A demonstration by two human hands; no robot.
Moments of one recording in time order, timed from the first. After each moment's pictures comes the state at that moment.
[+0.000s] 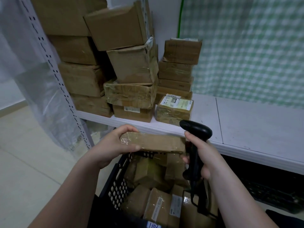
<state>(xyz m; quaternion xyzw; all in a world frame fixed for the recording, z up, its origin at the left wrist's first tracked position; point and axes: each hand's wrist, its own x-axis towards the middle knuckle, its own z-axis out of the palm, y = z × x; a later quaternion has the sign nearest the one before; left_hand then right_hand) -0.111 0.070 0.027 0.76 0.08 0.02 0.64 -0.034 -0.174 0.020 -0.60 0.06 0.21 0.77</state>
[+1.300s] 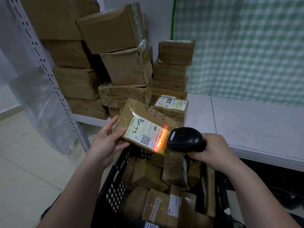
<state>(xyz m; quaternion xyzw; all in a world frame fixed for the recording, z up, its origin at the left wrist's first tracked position) -0.098 0.061 0.024 0.56 0.19 0.15 0.79 -0.031 -0.215 0.046 -0.92 -0.23 0.02 0.33</state>
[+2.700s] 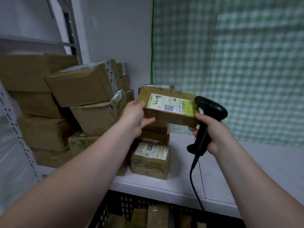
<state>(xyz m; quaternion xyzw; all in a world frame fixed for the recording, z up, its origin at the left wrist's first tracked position) 0.086 -0.025 0.196 0.54 0.16 0.15 0.81 0.118 -0.220 0.159 -0.55 0.02 0.03 0.84</state>
